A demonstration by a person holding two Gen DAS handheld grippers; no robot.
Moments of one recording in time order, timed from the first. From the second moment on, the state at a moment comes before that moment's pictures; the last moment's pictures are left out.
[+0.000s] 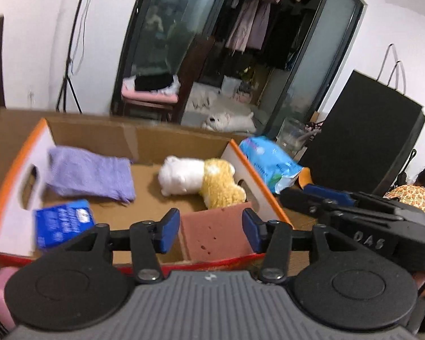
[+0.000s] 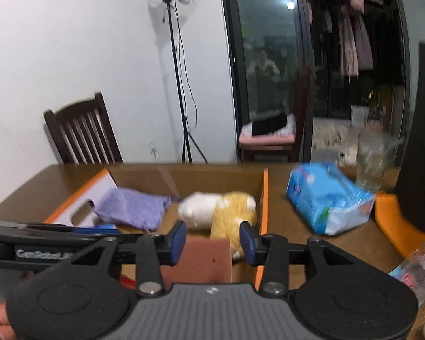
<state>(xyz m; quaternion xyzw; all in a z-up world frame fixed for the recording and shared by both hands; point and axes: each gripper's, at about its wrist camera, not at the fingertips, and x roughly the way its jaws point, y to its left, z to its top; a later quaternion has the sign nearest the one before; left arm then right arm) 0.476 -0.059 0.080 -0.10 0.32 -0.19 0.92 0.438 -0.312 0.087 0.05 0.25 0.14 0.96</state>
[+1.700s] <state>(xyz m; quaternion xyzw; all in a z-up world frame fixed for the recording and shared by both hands) 0.229 -0.027 0.016 -0.02 0.26 -0.11 0.96 0.177 -0.320 -0.005 0.09 0.20 0.17 0.96</state>
